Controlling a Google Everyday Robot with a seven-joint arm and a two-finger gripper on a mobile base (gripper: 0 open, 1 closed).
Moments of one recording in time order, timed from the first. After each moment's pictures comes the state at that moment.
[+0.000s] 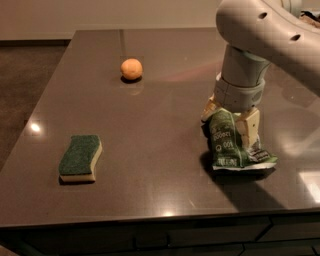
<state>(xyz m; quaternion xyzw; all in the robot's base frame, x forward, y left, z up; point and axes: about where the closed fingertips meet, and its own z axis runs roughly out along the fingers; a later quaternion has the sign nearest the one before) 0.509 -0.174 0.843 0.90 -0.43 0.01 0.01</state>
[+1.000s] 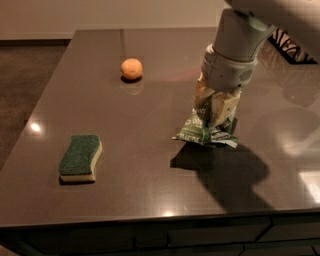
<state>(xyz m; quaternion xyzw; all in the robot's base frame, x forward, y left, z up) 0.506 -0.121 0.898 0.87 -0.48 -0.02 -0.07</state>
